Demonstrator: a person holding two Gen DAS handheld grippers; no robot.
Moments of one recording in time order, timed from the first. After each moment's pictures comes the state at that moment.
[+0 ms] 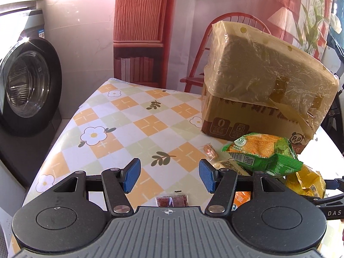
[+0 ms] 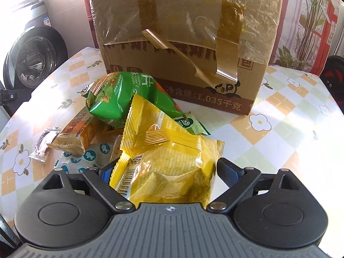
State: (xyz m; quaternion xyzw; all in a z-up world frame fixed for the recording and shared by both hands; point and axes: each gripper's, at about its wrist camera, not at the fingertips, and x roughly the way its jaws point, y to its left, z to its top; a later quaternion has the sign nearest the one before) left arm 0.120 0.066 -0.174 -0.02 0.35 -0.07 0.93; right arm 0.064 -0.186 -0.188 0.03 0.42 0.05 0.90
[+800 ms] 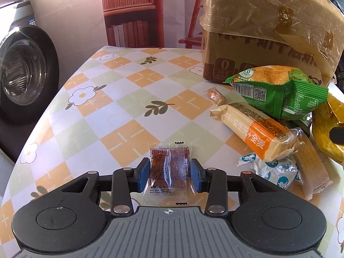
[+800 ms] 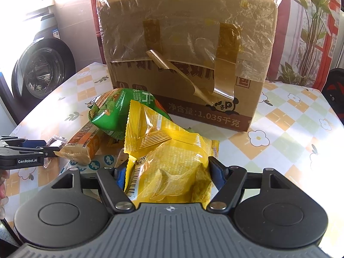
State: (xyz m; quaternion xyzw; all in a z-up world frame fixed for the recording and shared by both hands) left arm 0.119 0.044 -0.232 0.04 0.40 -0.06 0.91; right arm 0.056 -0.191 -0.176 0.03 0.38 0.07 0.92
